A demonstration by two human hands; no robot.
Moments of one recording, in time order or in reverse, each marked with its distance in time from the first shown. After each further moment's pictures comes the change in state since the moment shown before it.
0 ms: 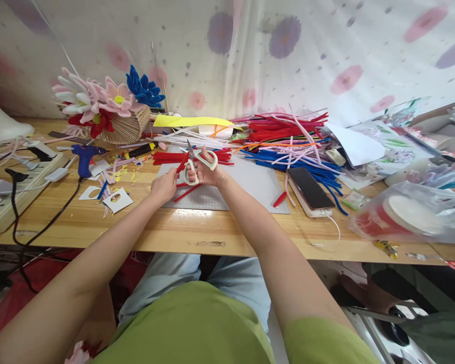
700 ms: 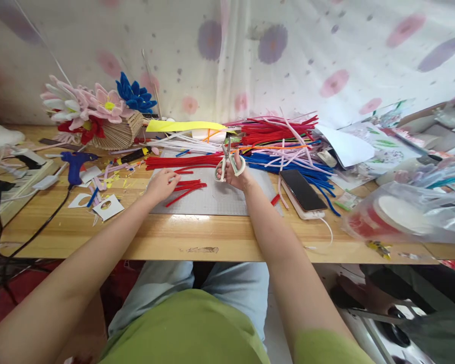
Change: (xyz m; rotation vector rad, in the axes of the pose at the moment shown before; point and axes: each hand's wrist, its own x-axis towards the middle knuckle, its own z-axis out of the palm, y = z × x) left_hand 0.019 0.006 0.001 -0.111 0.134 0.194; right_hand -0.081 -0.023 -0.061 -0.157 0.340 -0.289
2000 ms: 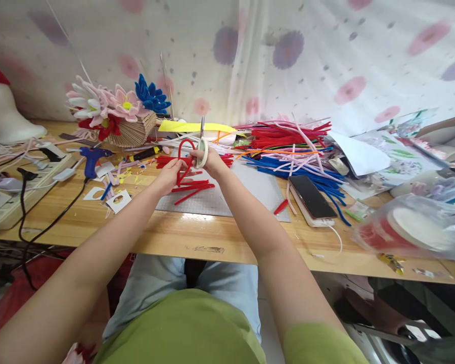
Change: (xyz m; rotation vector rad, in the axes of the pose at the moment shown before) left_hand 0.013 0.022 -0.019 -1.384 -0.051 -0.409; right_hand 0.057 -0.005 0.112 -0.225 0.061 -0.206
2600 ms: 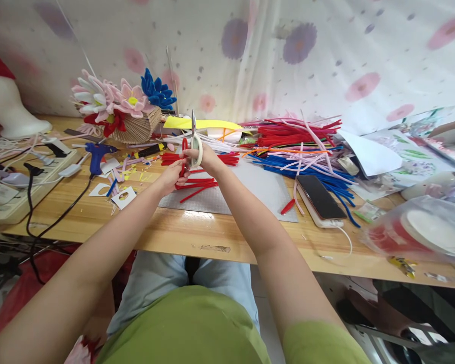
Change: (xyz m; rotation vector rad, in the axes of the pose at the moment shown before) left_hand -0.011 0.006 -0.010 -0.034 -0.076 -0.130; right_hand 0.004 0.005 0.024 -0.022 -0.170 -0.037
